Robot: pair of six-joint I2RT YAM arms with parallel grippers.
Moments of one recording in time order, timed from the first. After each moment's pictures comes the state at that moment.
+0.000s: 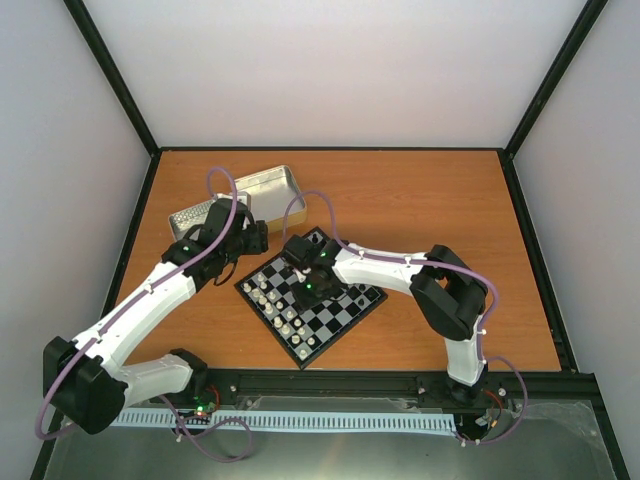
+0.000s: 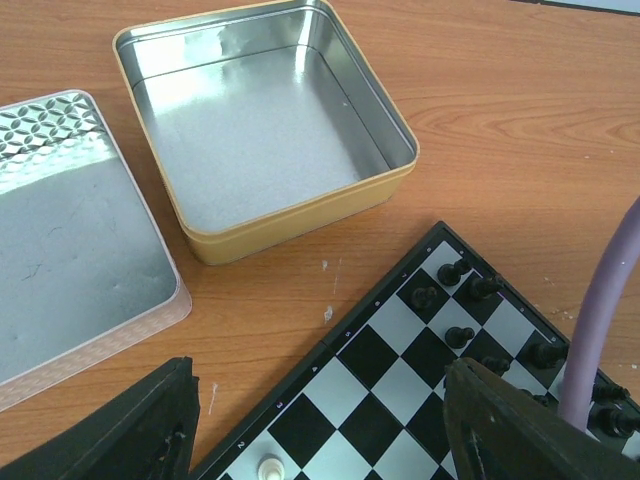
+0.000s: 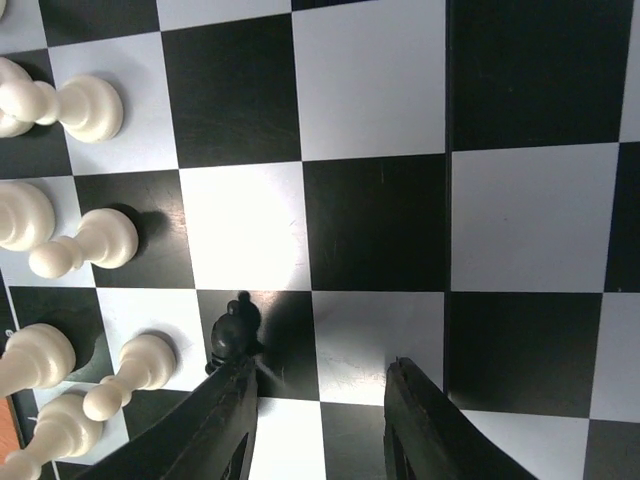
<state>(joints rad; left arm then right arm) -0.49 1.12 0.93 -0.53 -0.21 -0.43 1.00 1.93 1.35 -0.72 -0.12 0.39</state>
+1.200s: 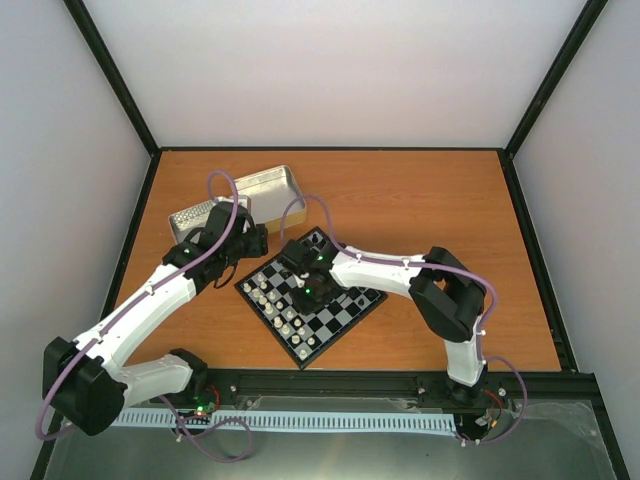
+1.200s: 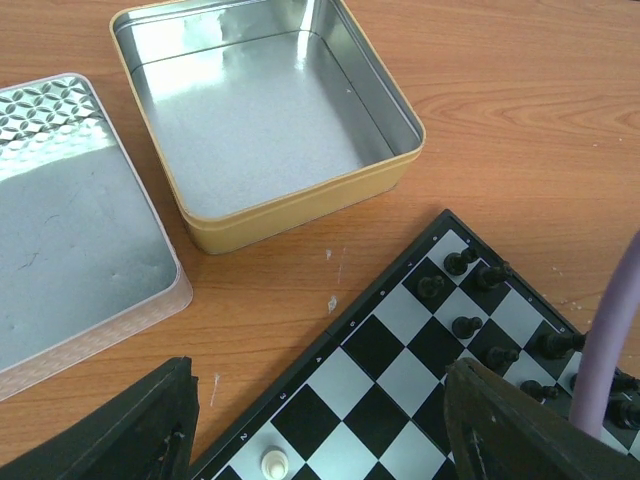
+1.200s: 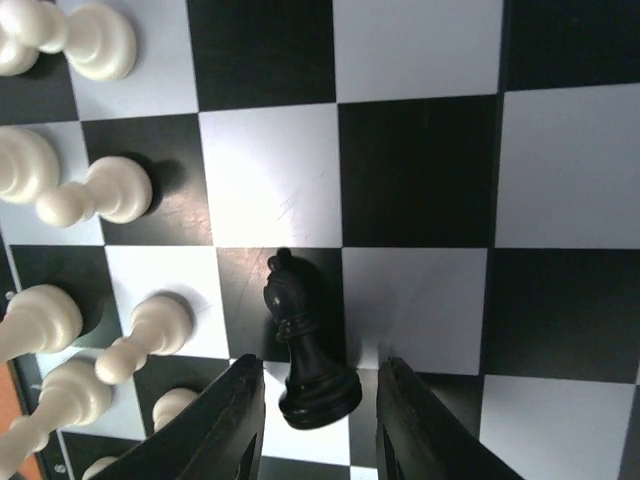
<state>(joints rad) -0.49 1.12 0.89 -0.51 -0.21 -0.43 1.02 1.93 1.35 -0.76 -0.14 0.41</state>
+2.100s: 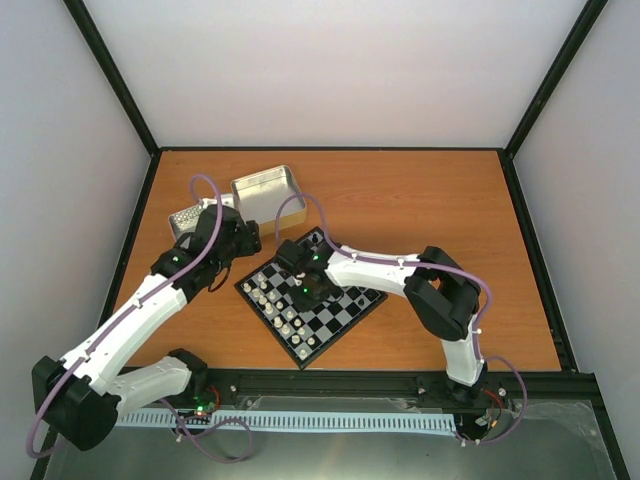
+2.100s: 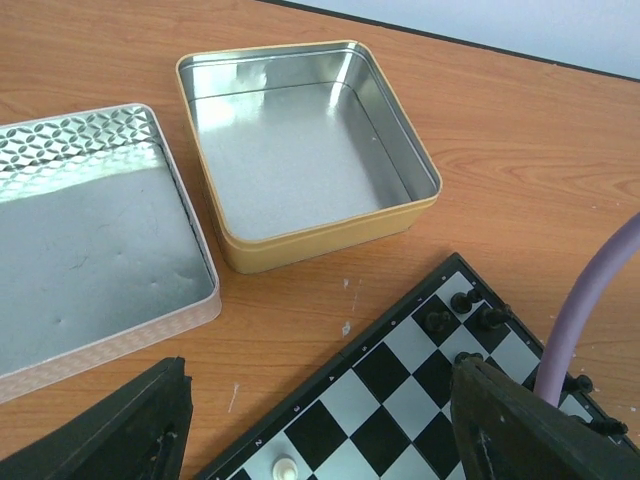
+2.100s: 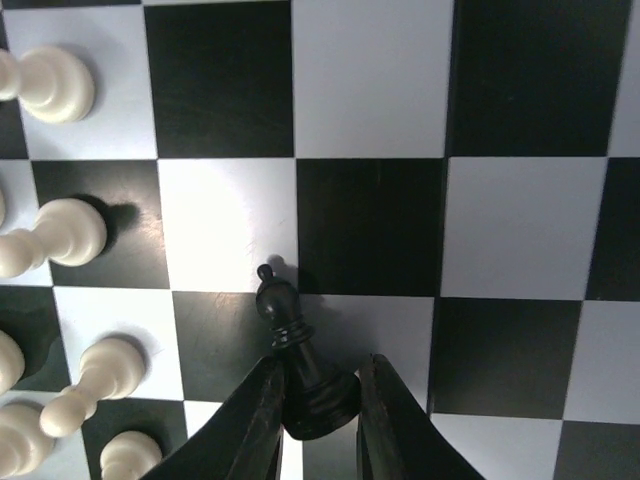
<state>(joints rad) -0.49 1.03 0.89 -0.53 -0.29 -0.49 1.04 1.97 1.40 -0.78 -0.03 0.35</state>
